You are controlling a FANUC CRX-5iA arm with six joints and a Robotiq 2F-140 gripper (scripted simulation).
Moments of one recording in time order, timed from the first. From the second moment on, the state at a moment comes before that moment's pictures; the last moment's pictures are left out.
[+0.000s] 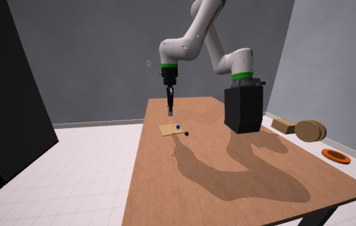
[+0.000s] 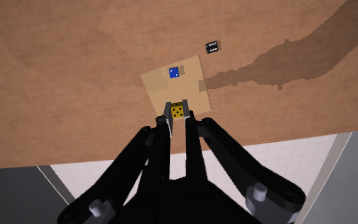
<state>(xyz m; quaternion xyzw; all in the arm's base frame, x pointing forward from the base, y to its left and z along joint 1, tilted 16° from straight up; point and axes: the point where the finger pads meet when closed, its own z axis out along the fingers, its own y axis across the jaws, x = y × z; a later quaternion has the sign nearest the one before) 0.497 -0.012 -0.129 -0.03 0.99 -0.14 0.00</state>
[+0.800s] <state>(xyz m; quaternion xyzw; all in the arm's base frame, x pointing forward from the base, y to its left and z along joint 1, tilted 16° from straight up) 0.498 -0.034 -0.204 -0.03 0.99 -0.14 0.00</state>
